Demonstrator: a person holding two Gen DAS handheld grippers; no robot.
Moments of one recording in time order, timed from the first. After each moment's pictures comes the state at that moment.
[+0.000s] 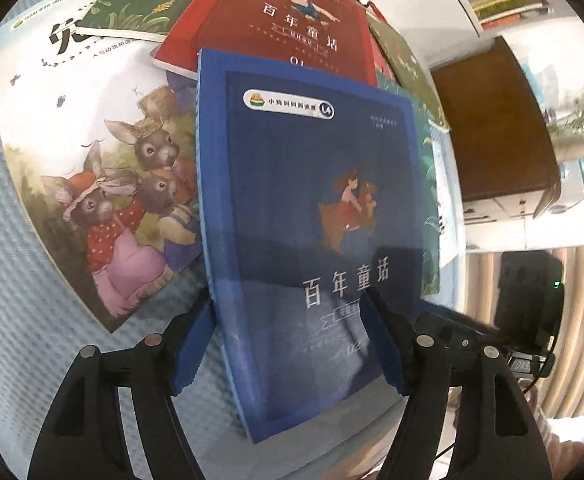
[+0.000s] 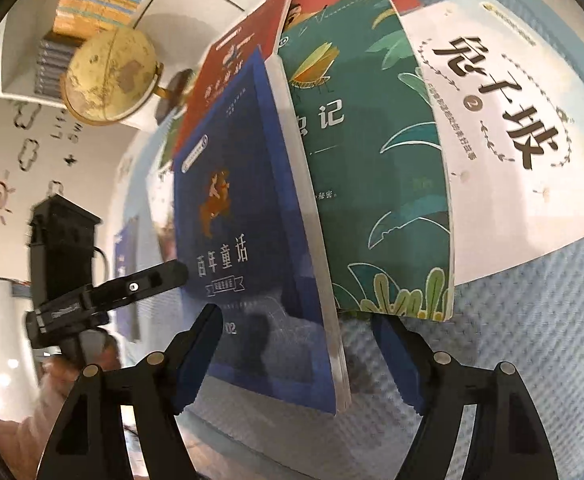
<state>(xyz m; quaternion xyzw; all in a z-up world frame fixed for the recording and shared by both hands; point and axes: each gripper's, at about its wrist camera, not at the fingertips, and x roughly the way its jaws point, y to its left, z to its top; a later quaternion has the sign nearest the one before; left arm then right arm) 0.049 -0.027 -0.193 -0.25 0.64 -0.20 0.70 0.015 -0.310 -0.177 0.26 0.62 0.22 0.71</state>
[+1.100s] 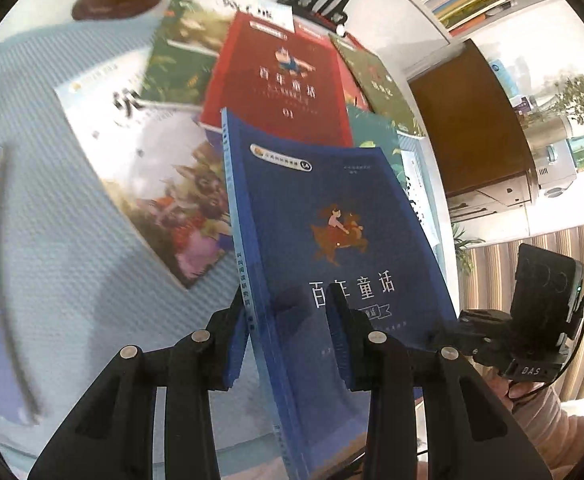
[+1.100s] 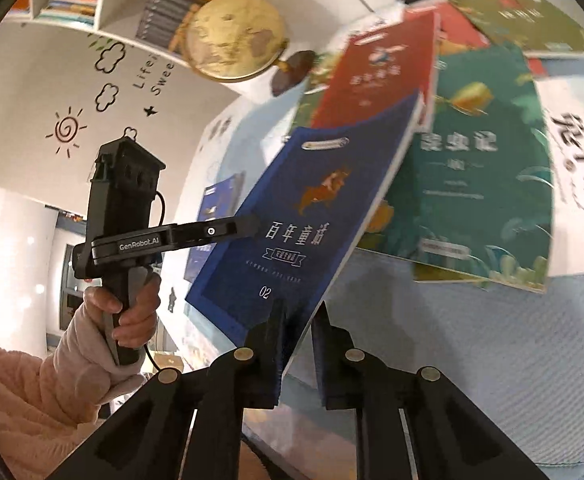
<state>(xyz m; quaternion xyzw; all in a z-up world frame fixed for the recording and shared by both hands) 0.026 0.009 -0.121 -0.20 0.61 -0.20 0.74 -0.015 -0.248 -0.101 0.21 0.57 0.36 0.70</state>
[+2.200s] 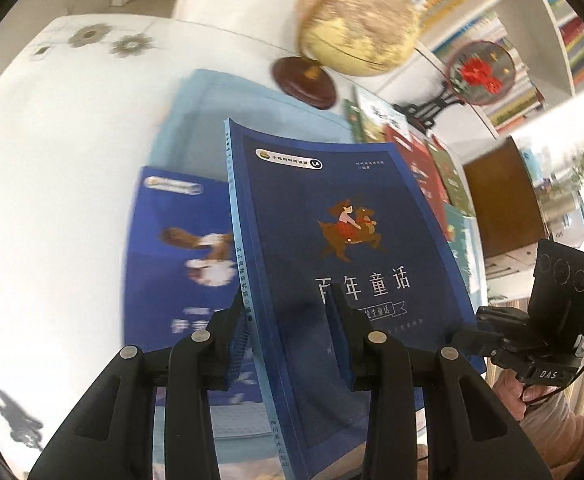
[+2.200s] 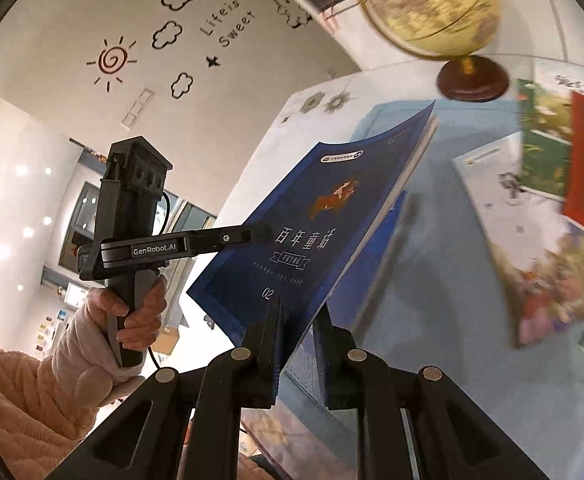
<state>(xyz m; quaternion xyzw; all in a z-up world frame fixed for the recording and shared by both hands) -0.021 0.271 -0.090 -0.23 0.56 -0.10 0.79 0.002 0.019 -0.061 0.13 0.54 0.46 0.69</state>
